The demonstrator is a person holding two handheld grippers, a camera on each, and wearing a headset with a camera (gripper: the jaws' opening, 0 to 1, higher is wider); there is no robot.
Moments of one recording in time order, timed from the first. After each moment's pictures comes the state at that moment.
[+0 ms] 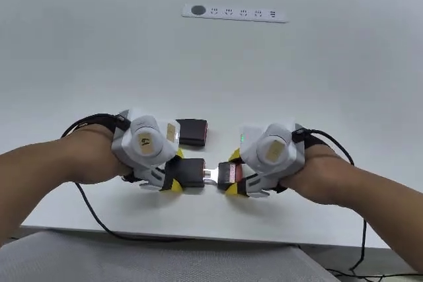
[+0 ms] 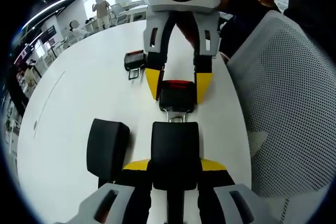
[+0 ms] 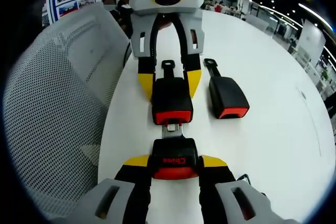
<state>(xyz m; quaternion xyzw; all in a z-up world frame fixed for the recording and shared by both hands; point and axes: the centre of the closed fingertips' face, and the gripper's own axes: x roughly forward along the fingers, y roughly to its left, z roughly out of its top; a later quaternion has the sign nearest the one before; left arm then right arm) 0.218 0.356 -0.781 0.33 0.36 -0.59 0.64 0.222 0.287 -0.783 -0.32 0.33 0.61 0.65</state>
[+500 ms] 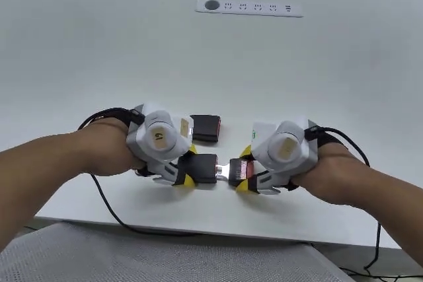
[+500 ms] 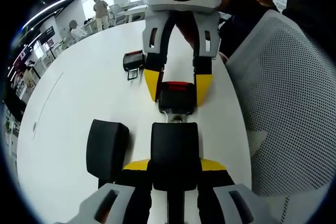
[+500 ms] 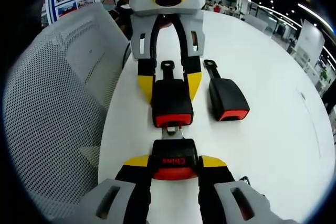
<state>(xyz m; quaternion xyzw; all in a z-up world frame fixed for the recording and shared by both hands) 0.218 0.356 -0.780 0.33 0.36 -0.59 0.64 0.220 0.291 -0.781 -0.32 0.33 0.60 0.65</state>
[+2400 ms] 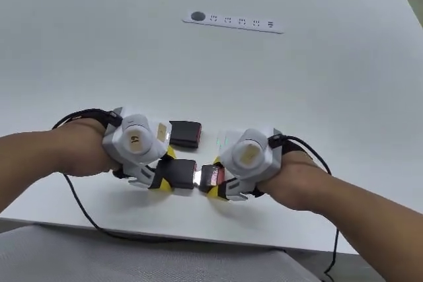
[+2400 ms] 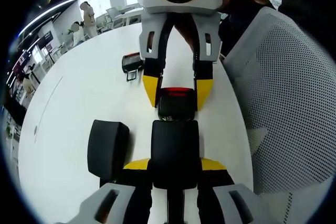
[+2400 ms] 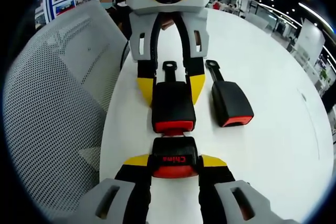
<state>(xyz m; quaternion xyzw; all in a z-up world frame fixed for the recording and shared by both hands) 0.219 0.361 -0.781 0.34 0.35 -0.60 0.64 0.215 0.297 -0.781 -0.33 0.34 0.60 0.65</state>
